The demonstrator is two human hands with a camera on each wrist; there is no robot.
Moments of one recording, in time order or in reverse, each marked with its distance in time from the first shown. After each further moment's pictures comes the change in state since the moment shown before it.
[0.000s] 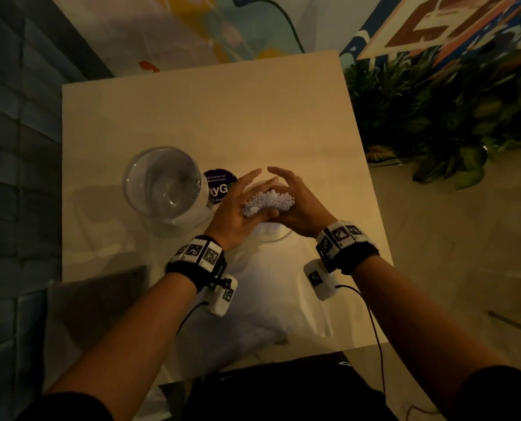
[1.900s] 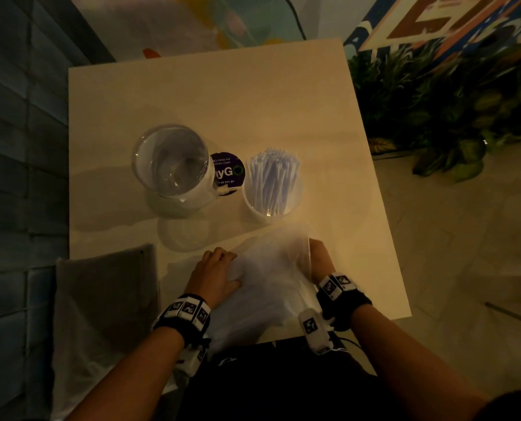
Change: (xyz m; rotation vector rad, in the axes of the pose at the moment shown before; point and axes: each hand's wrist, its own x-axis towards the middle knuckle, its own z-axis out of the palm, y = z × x) left_hand -0.155 -0.077 0.037 0.634 -0.270 -0.441; right_hand -0.108 0.046 0.098 0.071 0.084 0.530
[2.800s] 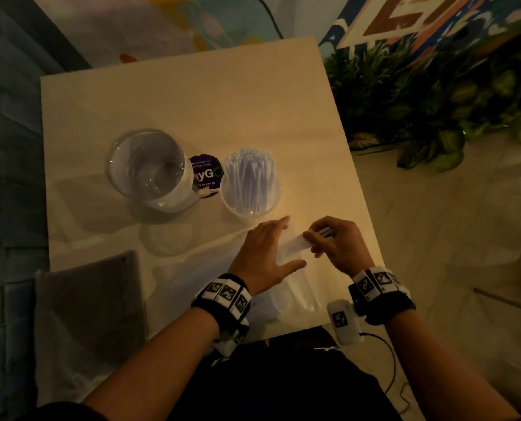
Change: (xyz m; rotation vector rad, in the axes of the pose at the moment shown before) left_hand 0.015 0.137 -0.037 -0.344 0.113 0.375; right_hand -0.043 -0.011 -0.094 0.348 0.122 -0.054
